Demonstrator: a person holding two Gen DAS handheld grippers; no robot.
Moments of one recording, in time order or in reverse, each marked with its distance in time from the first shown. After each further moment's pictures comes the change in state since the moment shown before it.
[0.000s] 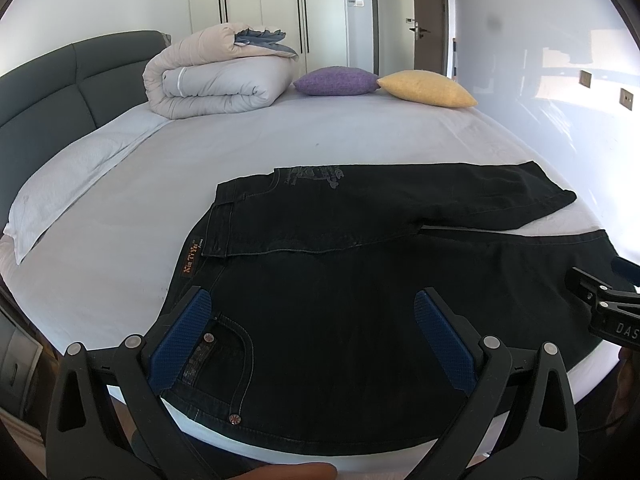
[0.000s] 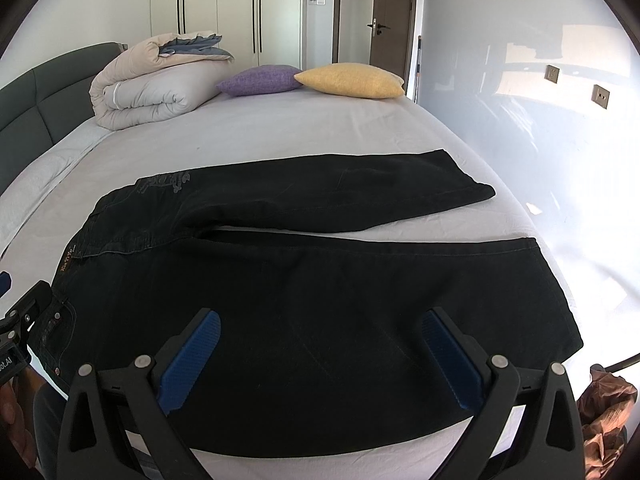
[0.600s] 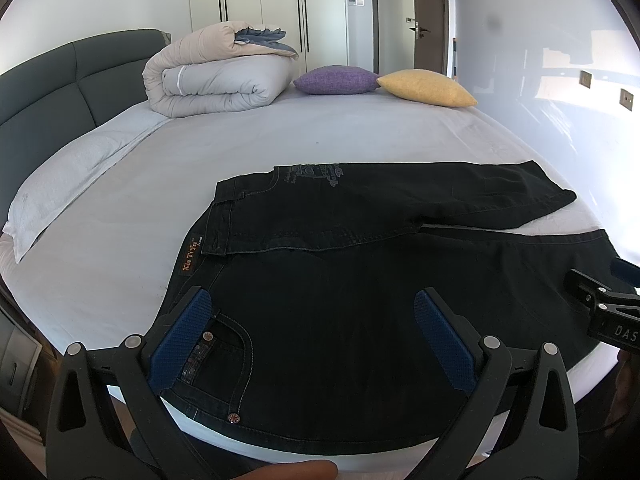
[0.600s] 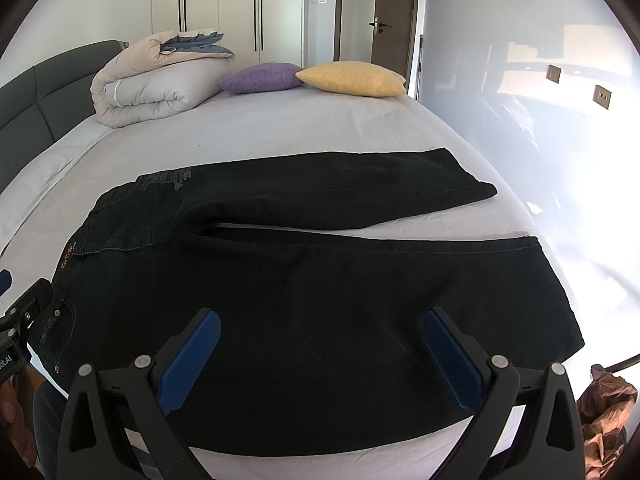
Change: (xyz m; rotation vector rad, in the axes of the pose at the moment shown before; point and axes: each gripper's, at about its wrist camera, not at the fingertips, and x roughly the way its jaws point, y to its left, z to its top) left arm 0.001 0.001 -0.003 -0.003 0.004 -0.002; right arm 0.002 0.002 -0.005 -0.004 0.004 0.000
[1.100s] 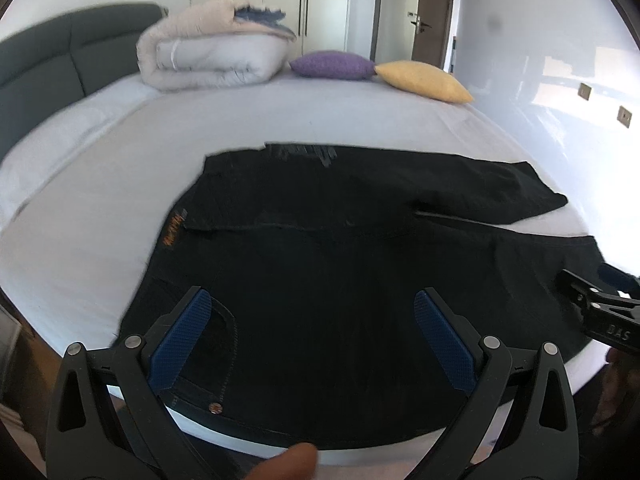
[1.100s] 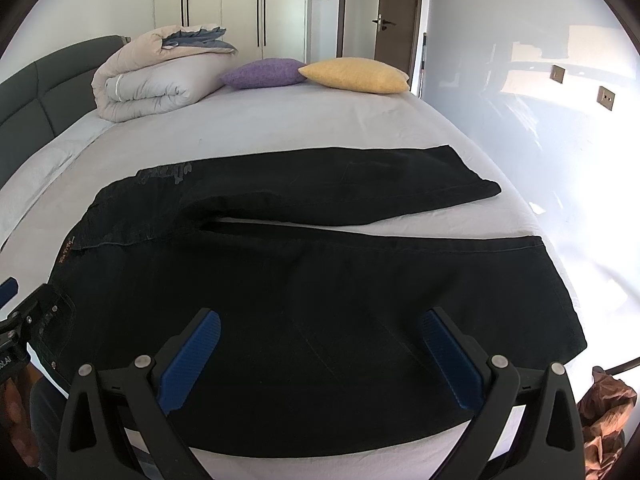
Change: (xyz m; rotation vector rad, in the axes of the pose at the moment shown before) left arm 0.020 0.014 -0.013 -0.076 0.071 -0.094; right arm 0.010 0.003 0.000 -0.019 0.025 0.004
